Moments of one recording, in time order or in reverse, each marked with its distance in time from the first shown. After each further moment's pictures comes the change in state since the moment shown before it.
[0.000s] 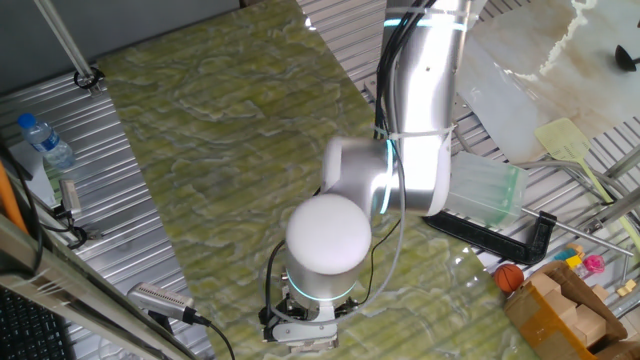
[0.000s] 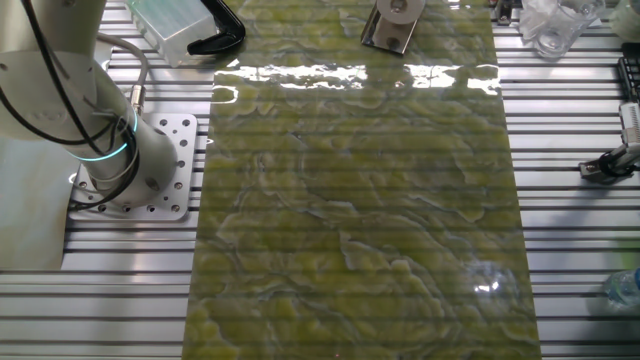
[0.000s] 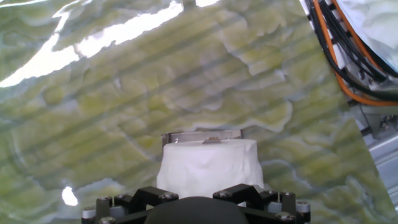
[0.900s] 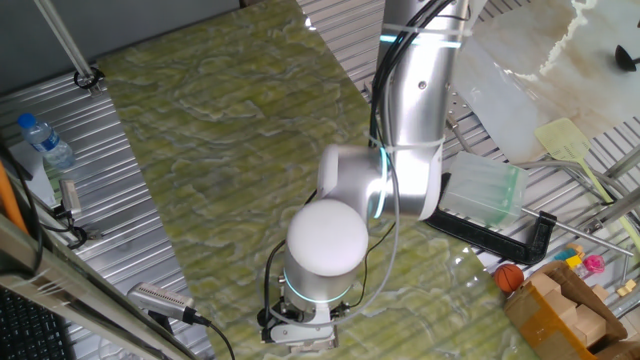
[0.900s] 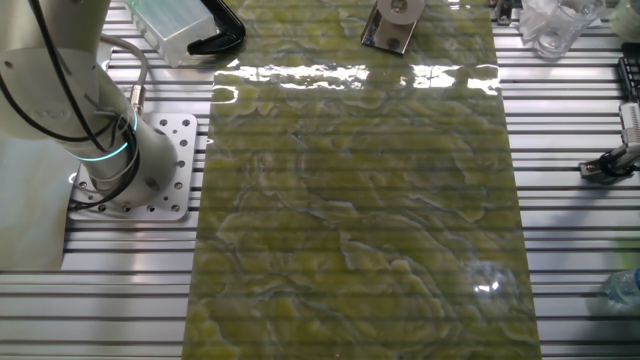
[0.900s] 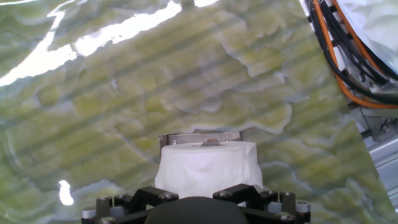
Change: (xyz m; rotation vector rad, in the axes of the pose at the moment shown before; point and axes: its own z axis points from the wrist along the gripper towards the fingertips) arm 0.002 -0.014 0.021 0.028 -0.005 -0.010
